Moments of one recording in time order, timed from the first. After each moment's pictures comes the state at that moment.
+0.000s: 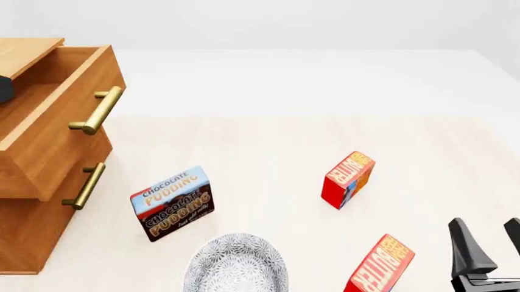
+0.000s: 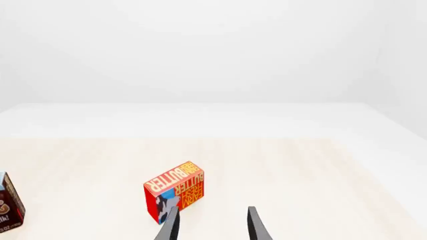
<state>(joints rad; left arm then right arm) -0.03 0.80 -1.29 1.04 -0.02 0.00 0.00 0.00 0.00 0.00</state>
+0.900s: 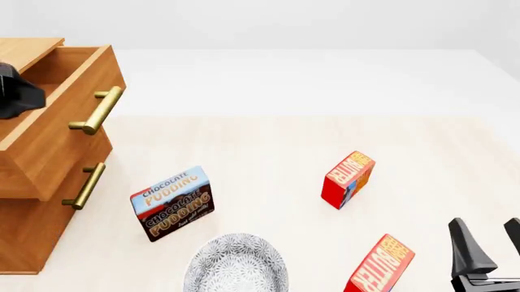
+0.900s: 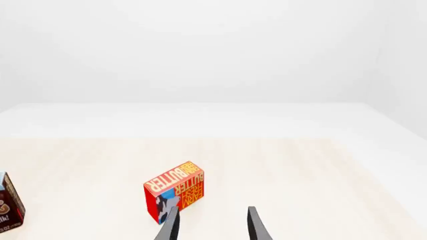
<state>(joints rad) 0.02 0.99 -1.35 1.12 -0.03 0.00 0.00 0.00 0.00 0.00</state>
